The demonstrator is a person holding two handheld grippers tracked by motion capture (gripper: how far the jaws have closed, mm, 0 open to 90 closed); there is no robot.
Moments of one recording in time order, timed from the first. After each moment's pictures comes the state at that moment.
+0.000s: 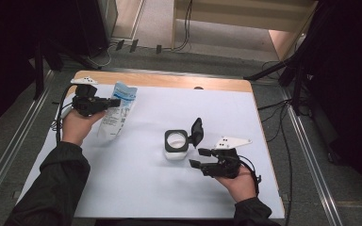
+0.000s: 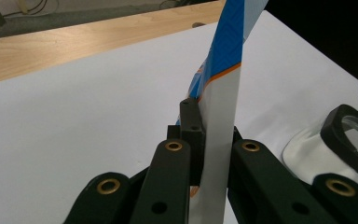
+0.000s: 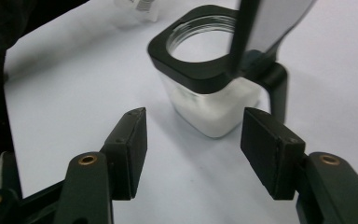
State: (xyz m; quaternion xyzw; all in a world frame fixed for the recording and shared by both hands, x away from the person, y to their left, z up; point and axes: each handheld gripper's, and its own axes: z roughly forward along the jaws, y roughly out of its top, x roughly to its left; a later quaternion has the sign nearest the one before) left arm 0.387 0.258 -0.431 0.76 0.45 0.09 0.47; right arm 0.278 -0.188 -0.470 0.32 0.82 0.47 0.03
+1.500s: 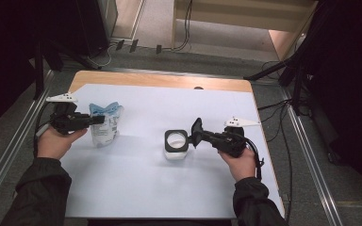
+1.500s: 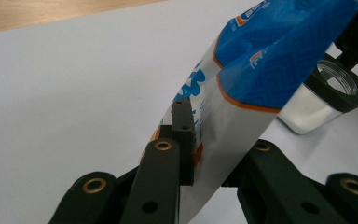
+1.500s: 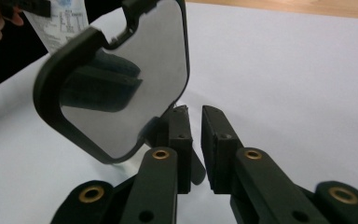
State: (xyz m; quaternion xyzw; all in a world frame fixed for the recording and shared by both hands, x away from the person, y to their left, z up) left arm 0.327 0.297 -0.438 0.76 0.45 0.08 0.46; right arm 0.330 -0.202 -0.458 0.38 0.78 0.50 0.05
